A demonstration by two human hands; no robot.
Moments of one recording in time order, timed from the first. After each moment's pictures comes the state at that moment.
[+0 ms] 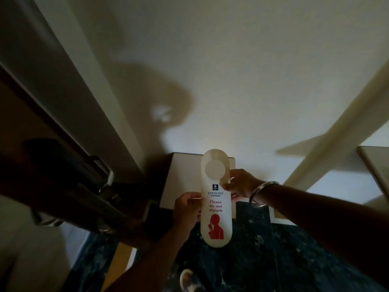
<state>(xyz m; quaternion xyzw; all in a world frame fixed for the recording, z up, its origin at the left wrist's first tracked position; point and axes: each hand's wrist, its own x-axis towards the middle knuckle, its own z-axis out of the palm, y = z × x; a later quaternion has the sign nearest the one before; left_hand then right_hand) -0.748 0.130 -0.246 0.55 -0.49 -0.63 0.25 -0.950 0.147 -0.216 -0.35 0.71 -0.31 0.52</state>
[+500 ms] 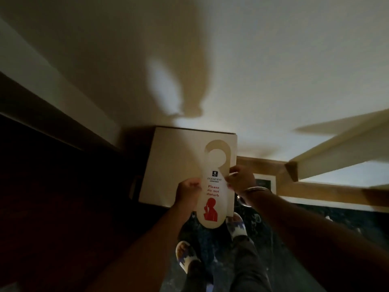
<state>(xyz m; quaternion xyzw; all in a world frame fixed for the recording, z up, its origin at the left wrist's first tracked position) -0.883 -0.027 -0.425 0.64 -0.46 -0.61 0.07 -1.048 0.021 -0.428 -0.18 0.82 -0.30 0.46</state>
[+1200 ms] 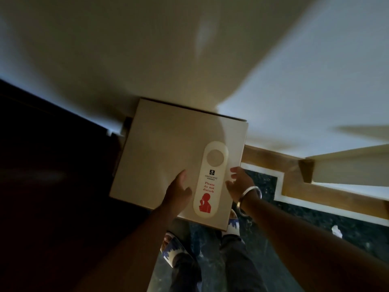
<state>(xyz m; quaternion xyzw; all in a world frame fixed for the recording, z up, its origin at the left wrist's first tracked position) -0.912 -0.066 -0.589 0.65 -0.51 -0.56 -0.03 -1.100 -0.011 -0.600 -0.23 0.84 -0.16 0.47</state>
